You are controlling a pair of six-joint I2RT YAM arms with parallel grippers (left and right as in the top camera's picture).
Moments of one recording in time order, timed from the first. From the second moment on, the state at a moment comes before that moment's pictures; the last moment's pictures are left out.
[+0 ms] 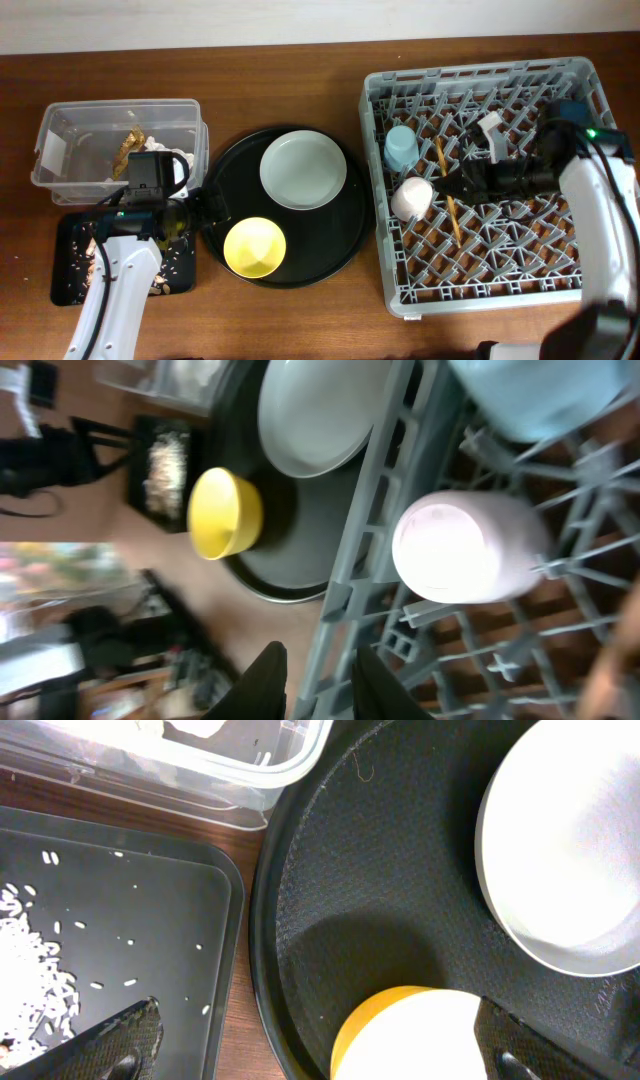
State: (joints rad) left arm 0.03 1.31 0.93 -0.75 0.07 -0.27; right arm -0.20 1.52 1.34 -1.28 -0.82 -0.39
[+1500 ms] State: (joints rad) left arm 0.04 1.31 0.93 -0.74 -0.58 -0.27; right arm 0.98 1.76 1.34 -0.64 -0.16 0.11
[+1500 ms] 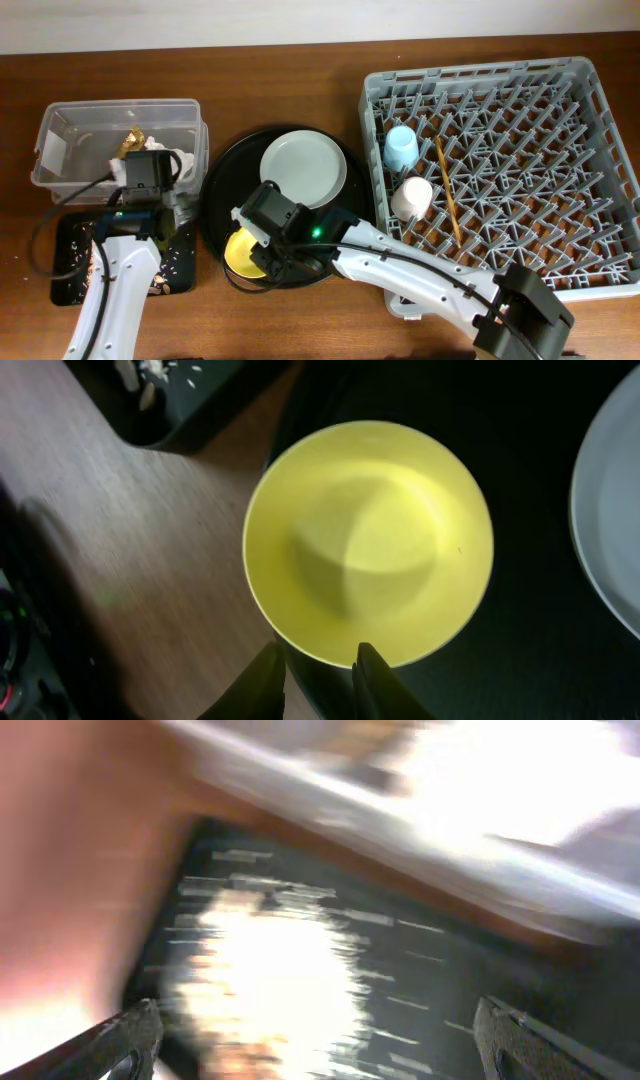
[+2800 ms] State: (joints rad) left arm 0.08 1.31 0.93 -0.76 -0.50 -0.27; right arm 1.04 1.71 1.36 -0.74 -0.12 0.04
